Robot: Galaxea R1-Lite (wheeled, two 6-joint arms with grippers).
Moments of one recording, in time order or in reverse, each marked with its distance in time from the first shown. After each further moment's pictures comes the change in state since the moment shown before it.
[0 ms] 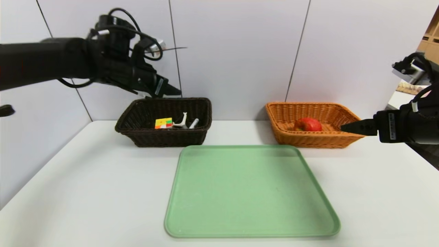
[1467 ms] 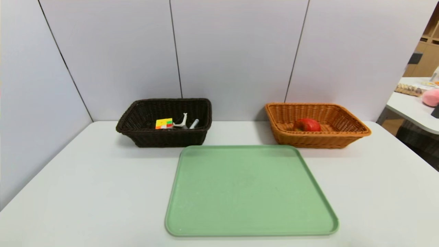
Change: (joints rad) left arm 0.231 -1.500 0.992 0.185 0.421 -0.087; right arm -0.135 -0.760 0.326 0.265 -0.071 -0.072
